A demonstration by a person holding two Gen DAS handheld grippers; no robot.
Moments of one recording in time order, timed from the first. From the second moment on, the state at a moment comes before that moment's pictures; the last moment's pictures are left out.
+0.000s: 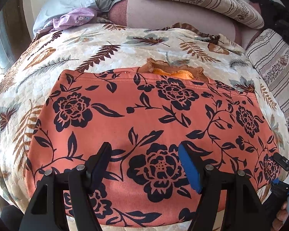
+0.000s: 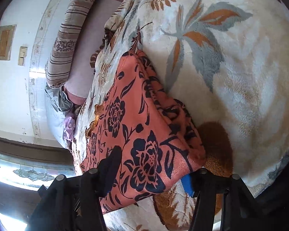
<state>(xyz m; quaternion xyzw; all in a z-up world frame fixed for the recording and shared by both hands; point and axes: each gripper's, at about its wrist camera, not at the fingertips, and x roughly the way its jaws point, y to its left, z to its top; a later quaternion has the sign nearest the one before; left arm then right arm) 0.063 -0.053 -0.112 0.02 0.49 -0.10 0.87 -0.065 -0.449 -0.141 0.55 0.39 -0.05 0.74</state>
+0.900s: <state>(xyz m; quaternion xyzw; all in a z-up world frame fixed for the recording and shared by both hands) 0.058 -0.075 -0.140 0.09 0.47 -0.12 0.87 -0.003 -0.516 -0.084 0.42 0.44 -0.05 0.79</state>
